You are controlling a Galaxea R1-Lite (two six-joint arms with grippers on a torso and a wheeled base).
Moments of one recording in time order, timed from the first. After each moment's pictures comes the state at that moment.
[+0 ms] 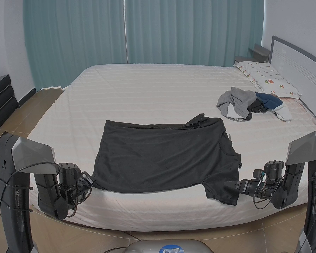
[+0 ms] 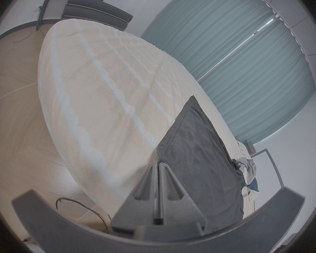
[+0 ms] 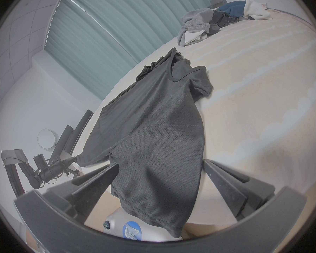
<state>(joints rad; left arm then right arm) -0.16 2.40 -0.46 -1.38 0.14 -0.99 0.04 2.45 -0.48 -1.36 0.45 0.41</state>
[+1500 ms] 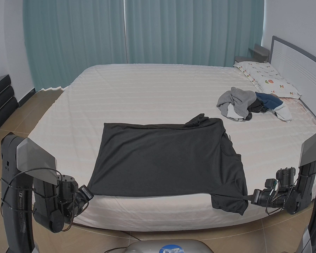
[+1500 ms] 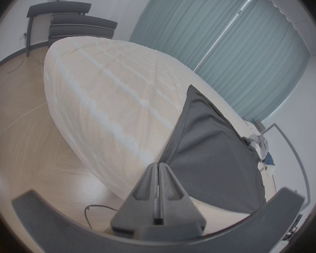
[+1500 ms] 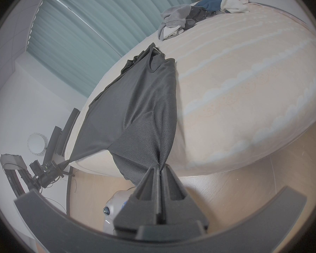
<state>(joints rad) -0.18 2.42 -0.25 -1.55 0.18 -0.80 -0.04 2.33 -0.24 -1.31 0.41 0.37</state>
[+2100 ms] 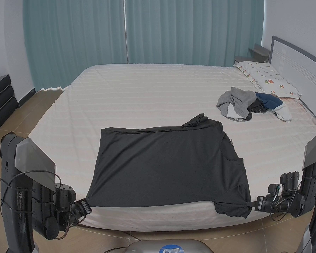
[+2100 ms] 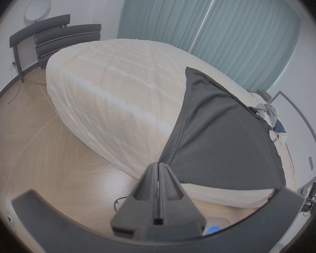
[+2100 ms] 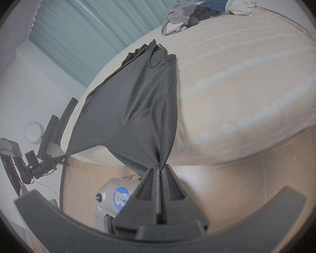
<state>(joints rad) -0.19 2.41 -0.10 -1.55 0.18 -0.63 -0.08 2.31 -0.15 -1.31 0.42 0.24</state>
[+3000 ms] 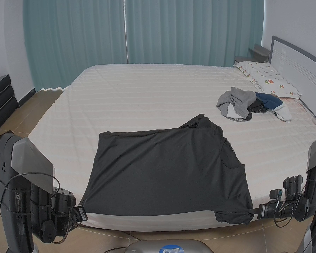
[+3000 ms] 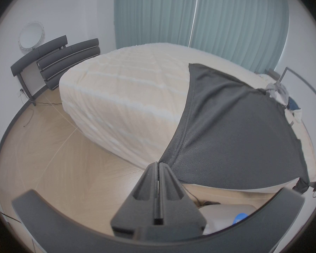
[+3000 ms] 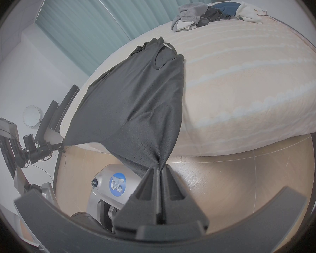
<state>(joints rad) -0.22 2.37 -0.02 -1.51 0.33 -0.50 -0.07 2.26 -0.03 -1.31 0.41 0.12</state>
